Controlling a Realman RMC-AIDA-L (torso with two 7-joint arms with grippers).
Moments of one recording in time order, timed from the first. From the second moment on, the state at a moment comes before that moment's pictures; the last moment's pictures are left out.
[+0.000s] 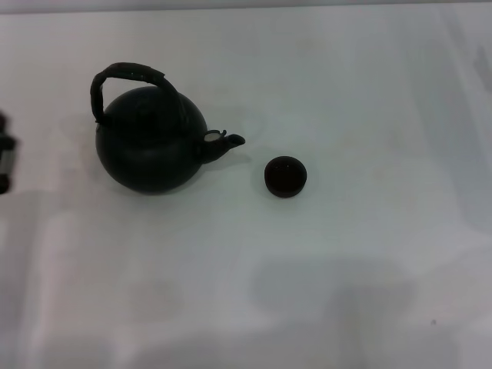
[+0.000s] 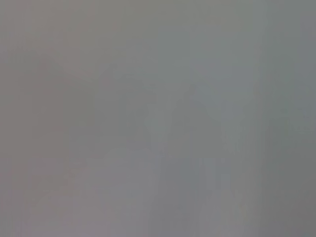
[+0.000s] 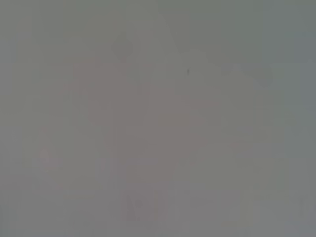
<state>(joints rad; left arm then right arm) -0.08 -2.09 2.83 0.40 -1.34 1.56 0.00 0.53 2.02 -0.68 -0.07 2.41 0.94 -2.70</state>
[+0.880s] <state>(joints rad) -0.18 -2.08 2.83 0.27 -1.68 1.44 -0.09 0.51 2.02 -0.75 -0.05 2.40 1.00 -2.66</state>
